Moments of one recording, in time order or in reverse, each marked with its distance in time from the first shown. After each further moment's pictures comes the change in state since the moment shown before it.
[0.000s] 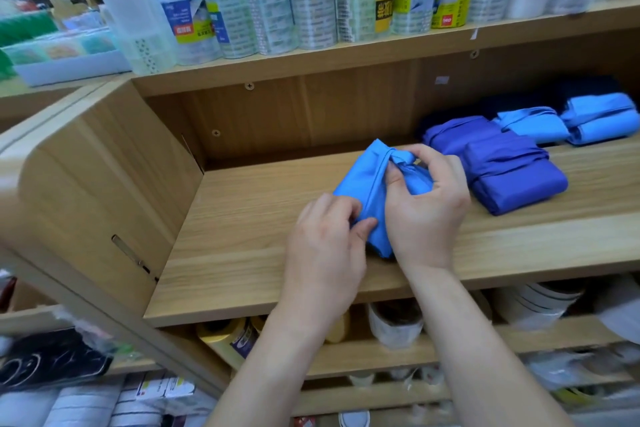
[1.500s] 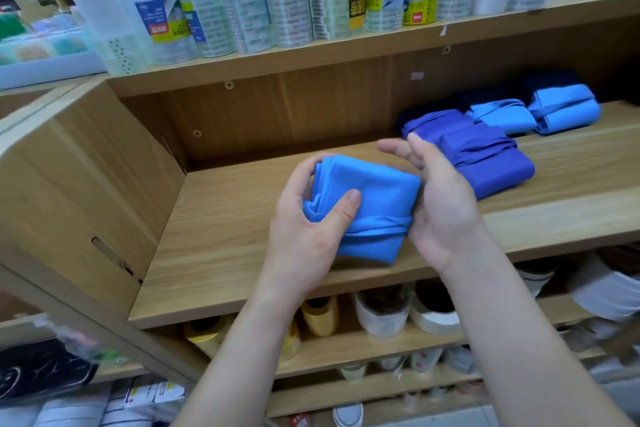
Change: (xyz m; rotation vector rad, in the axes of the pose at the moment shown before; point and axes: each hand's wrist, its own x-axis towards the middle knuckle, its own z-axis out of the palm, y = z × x) left_hand 0.012 0.010 -0.016 -0.809 -0.149 -0.356; right_hand 0.025 -0.026 -0.042 0.693 -0.476 0.815
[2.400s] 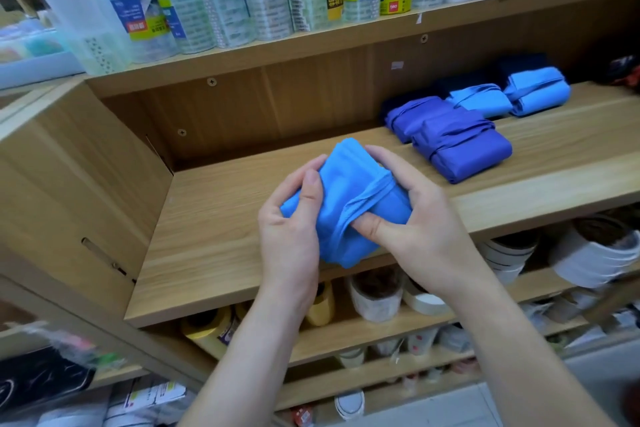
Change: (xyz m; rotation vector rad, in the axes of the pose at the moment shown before) left_hand -0.016 0.006 0.013 -0.344 0.198 -0.166; right_hand -0.053 0.009 -0.015 -0.678 -0.205 -0.423
